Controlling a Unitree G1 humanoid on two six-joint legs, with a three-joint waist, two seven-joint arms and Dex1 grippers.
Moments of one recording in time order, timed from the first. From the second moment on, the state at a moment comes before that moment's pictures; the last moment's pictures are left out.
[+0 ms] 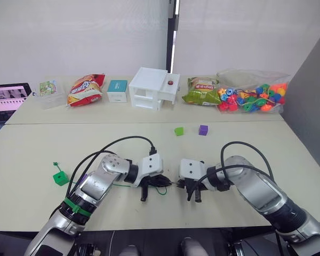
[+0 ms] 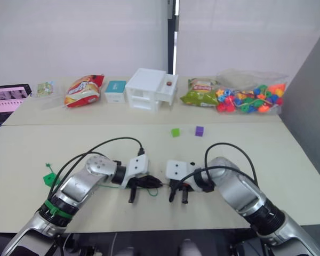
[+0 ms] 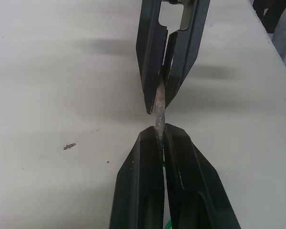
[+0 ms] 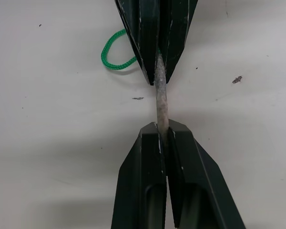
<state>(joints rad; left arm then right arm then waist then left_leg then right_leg) -0.53 0.52 -0.39 -0.04 -0.16 0.40 -1.16 -0.53 -0.71 0.50 -0.37 0.02 0.73 1.06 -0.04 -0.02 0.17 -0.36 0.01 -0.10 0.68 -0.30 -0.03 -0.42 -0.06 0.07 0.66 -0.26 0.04</state>
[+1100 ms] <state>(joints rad) -0.47 0.67 -0.30 -0.15 -0.20 0.49 -1.19 -0.50 0.03 -0.07 0.12 -0.06 0.44 -0.12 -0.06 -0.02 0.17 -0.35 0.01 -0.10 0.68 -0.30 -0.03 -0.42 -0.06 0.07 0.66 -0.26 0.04</state>
